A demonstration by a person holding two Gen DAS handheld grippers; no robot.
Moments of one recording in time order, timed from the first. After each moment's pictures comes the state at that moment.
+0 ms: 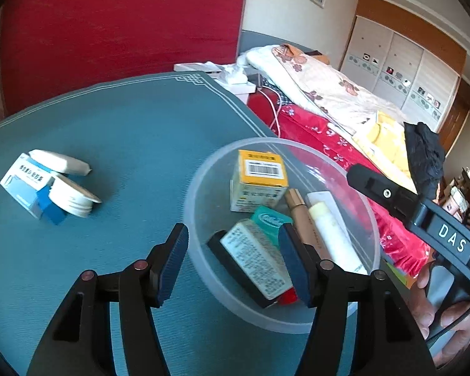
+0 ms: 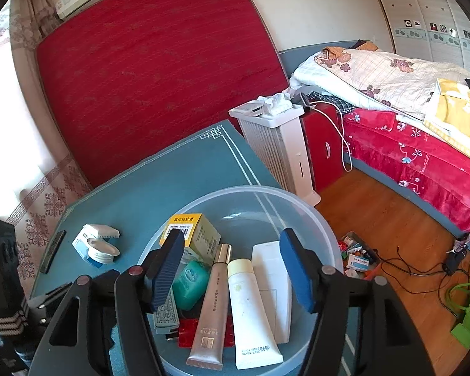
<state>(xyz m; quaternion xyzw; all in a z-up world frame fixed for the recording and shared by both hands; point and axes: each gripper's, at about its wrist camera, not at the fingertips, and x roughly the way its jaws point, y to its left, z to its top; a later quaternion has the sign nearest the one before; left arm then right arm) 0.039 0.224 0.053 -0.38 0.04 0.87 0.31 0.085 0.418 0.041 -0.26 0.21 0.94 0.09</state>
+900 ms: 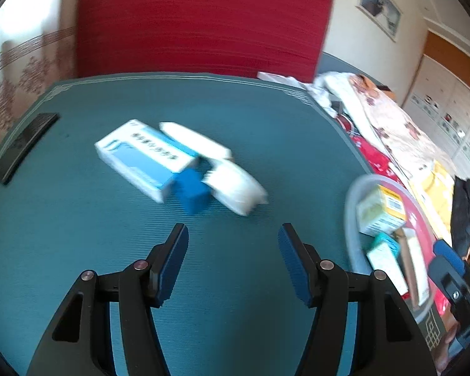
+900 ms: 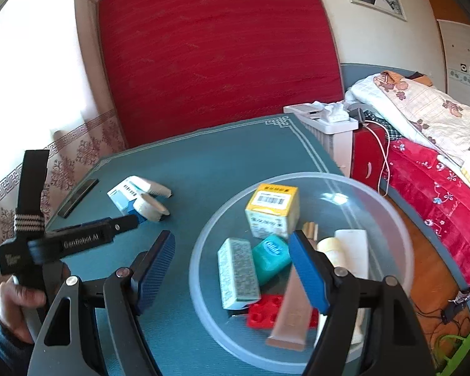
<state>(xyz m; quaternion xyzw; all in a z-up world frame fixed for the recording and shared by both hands) -0.010 0.100 0.041 -0.39 -0.03 0.91 0.16 0.077 0.331 0.035 -0.27 0.11 0.96 -0.01</state>
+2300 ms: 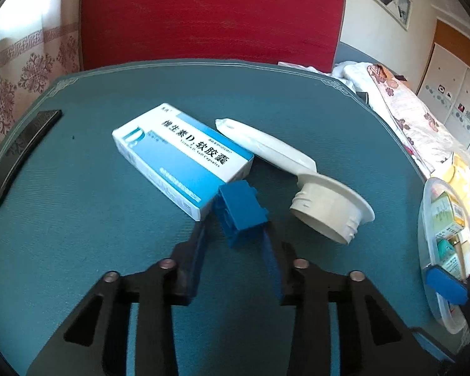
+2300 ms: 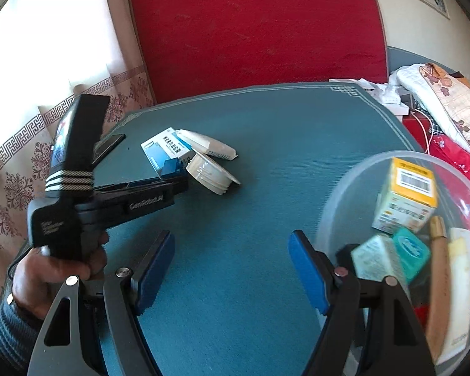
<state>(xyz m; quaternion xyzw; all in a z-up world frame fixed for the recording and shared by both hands) -0.071 0.066 0.004 -0.41 -0.01 0.90 0.15 0.011 0.237 -0.001 -0.34 0.07 0.93 -0.08</state>
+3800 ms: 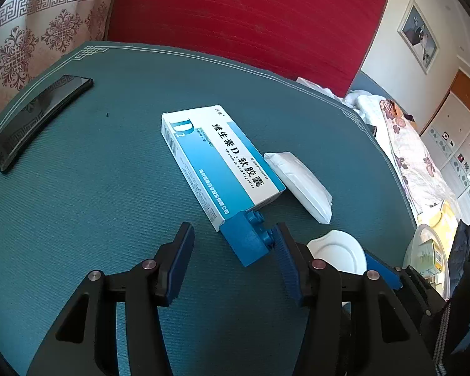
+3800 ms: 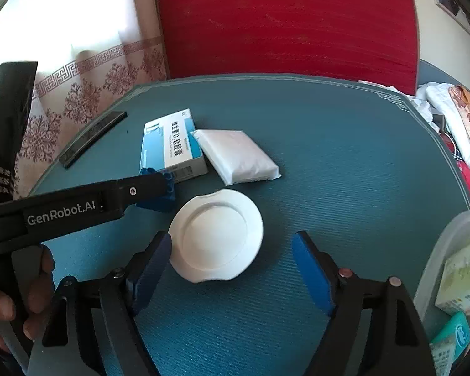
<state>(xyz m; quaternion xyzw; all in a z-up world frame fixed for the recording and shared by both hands) -0.094 0.017 0.010 -0.42 -0.11 0.89 0.13 -0.067 0.194 -0.022 -0.38 0.01 0.92 -0.11</state>
